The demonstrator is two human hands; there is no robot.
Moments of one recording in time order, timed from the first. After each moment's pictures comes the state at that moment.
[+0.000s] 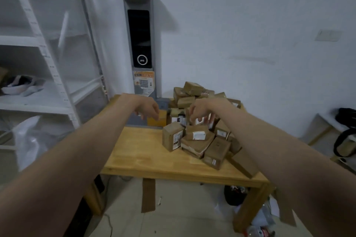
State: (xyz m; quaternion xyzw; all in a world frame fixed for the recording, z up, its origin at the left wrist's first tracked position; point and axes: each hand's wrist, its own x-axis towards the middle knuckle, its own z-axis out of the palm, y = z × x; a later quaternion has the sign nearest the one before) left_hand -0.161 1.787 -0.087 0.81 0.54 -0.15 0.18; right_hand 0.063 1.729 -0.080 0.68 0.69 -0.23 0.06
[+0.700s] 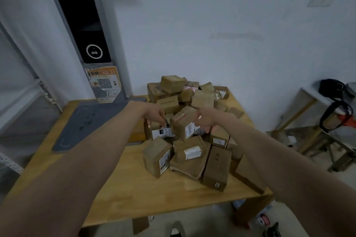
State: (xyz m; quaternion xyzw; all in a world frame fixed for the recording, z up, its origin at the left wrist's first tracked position) left_hand -0.028 2.070 -0.182 0.85 0.42 -0.22 0.22; right_hand 0.183 1.966 -0.204 0.77 0.55 -0.32 -0.03
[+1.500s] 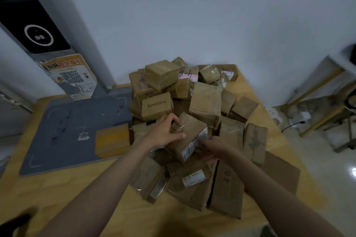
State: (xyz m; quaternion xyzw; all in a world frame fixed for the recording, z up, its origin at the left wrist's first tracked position) left_hand 0.079 2.184 -0.339 0.83 0.41 -0.02 0.38; right_hand 0.263 2.060 -0.364 0.75 0.23 -0.57 -0.24
